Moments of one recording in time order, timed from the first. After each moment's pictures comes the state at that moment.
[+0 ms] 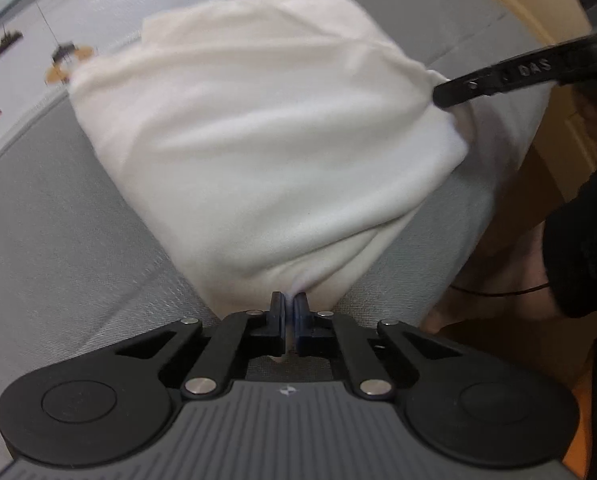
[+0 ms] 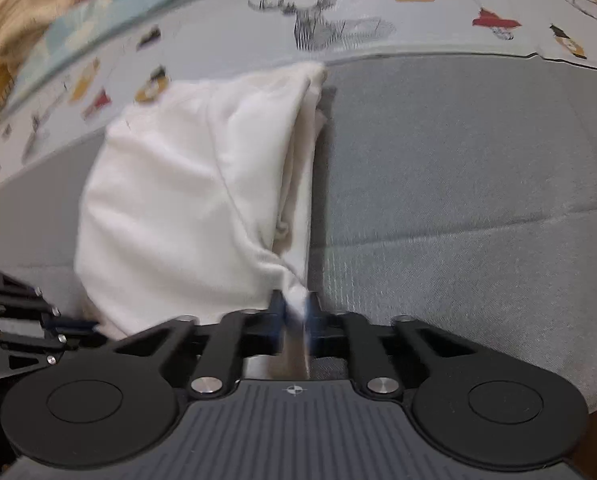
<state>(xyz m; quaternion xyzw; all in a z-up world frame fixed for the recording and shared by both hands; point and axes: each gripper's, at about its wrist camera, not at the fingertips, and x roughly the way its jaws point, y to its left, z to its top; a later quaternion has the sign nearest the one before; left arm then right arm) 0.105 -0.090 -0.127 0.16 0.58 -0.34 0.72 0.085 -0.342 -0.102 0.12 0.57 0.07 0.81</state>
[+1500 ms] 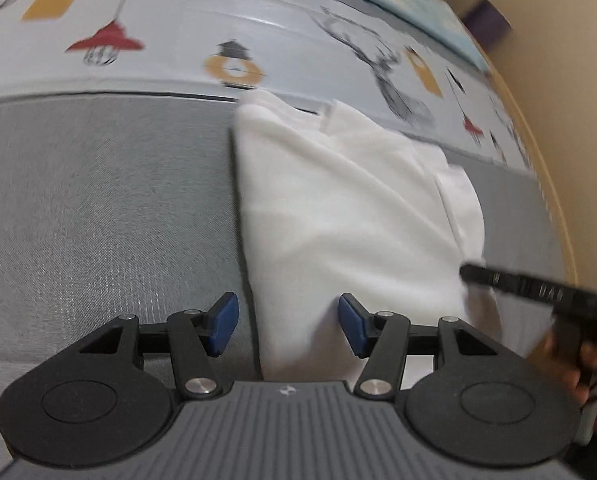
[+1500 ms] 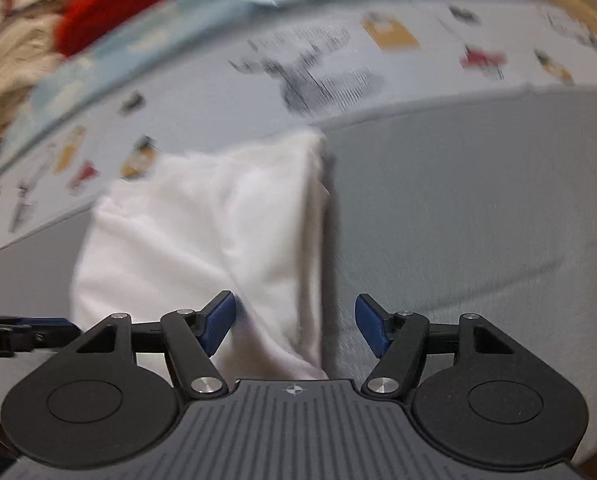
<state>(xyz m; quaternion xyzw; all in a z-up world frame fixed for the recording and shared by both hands) 0.170 -0.004 -0.132 -0.14 0.57 -0.19 0.79 0.114 -0.333 -0.118 0.14 0.52 0.02 0.84</state>
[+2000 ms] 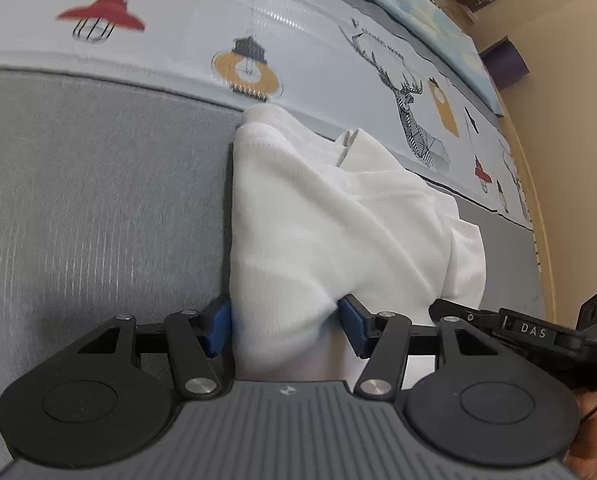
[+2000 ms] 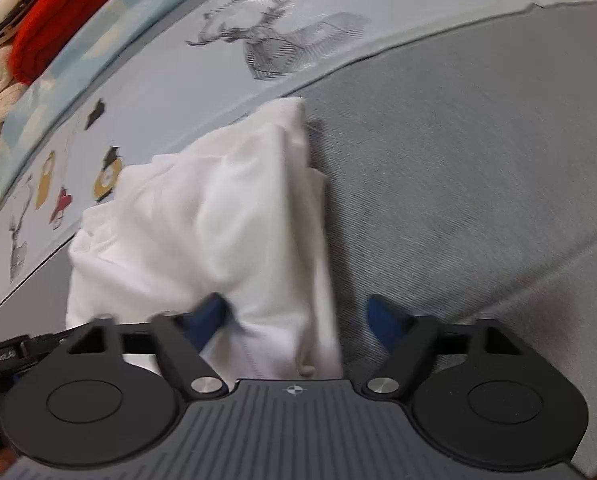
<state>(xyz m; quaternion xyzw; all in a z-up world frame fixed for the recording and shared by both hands) 0.214 -0.016 -0.158 -0.19 0.57 -0.18 0.78 0.151 -0.333 -0.149 0.24 0.55 0.01 0.80</state>
